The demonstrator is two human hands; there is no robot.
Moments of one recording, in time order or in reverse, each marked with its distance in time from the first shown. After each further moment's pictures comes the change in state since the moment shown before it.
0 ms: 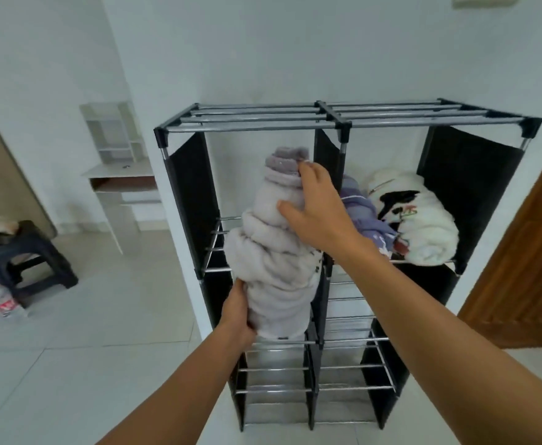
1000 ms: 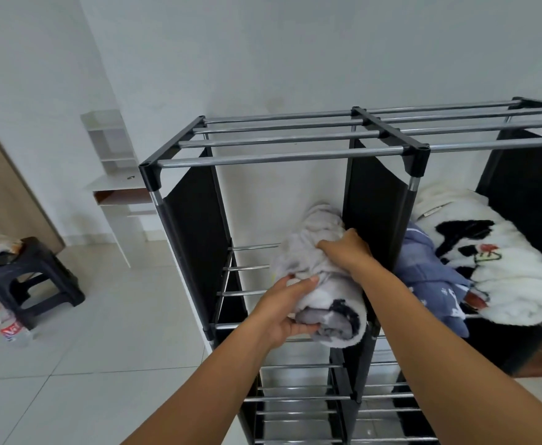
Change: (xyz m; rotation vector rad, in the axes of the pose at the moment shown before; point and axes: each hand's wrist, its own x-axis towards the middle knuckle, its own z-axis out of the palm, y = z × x) left_hand 0.097 0.085 0.049 0.350 -0.140 -0.087; right_hand 0.115 0.120 0.101 0.157 -0.165 0.761
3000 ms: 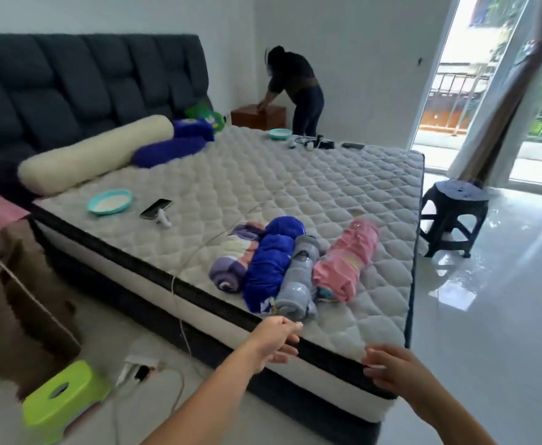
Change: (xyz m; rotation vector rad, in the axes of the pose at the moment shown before) left_hand -0.704 -0.552 0.221 1.568 -2.311 -0.280; right_hand -1.026 0.275 0.125 1.082 2.218 1.076
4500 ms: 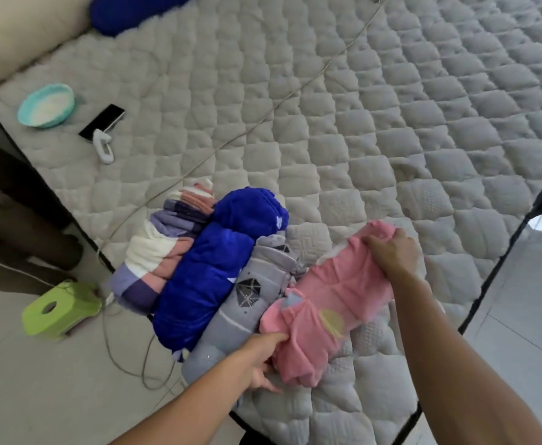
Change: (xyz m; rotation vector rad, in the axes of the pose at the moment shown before) left_hand 0.359 0.112 0.094 -0.524 0.159 -0.818; right_hand 0.551 -0.179 -0.092 -0.625 0.233 0.014
